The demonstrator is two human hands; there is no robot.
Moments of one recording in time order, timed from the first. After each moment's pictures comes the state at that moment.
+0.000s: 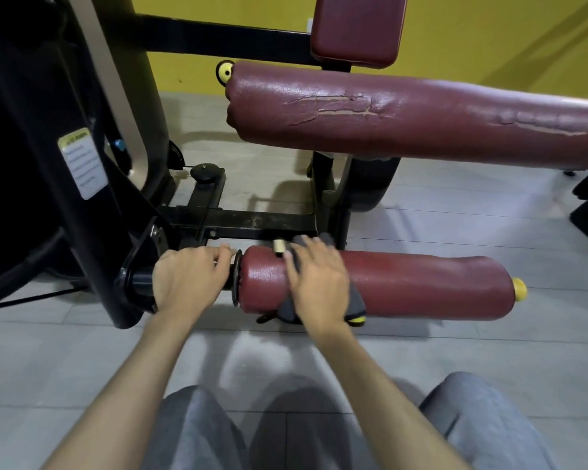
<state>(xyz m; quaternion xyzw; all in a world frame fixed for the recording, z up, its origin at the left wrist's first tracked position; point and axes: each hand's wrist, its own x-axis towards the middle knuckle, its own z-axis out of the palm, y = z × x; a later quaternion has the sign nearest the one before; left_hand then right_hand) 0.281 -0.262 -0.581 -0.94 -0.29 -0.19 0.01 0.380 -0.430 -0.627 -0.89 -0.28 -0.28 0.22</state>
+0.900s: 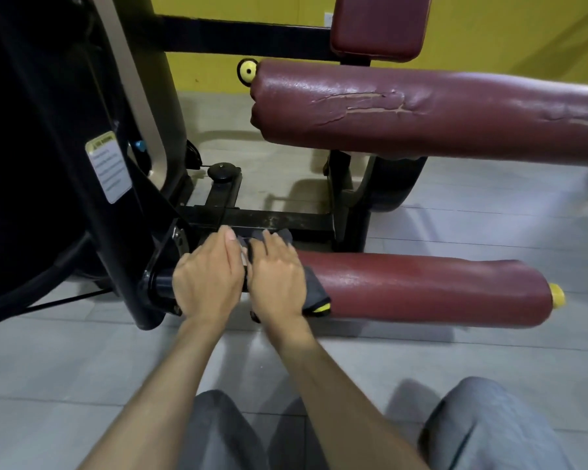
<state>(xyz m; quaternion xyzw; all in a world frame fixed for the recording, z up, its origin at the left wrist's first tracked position) 0.283 -0.267 -0.584 -0.88 -0.34 -0.34 -0.03 0.353 -0.335 -0.636 -0.88 -0.35 -0.22 0.23</state>
